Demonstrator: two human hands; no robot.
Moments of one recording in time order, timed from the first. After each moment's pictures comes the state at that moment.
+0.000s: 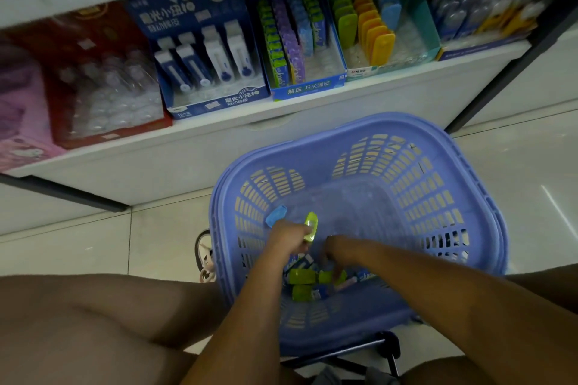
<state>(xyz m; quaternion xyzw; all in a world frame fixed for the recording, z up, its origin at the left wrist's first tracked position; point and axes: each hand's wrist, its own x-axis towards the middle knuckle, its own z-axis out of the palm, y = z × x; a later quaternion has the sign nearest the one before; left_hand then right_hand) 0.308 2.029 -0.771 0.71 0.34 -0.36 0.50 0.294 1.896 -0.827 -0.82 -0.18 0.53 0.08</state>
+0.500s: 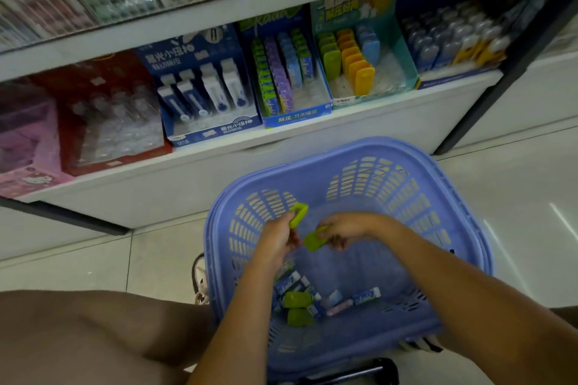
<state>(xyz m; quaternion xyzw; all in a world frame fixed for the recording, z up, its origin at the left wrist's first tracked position) 0.332 2.013 -0.726 0.61 0.37 -0.25 0.66 0.353 1.854 -0.766 -0.73 0.00 0.52 0.45</state>
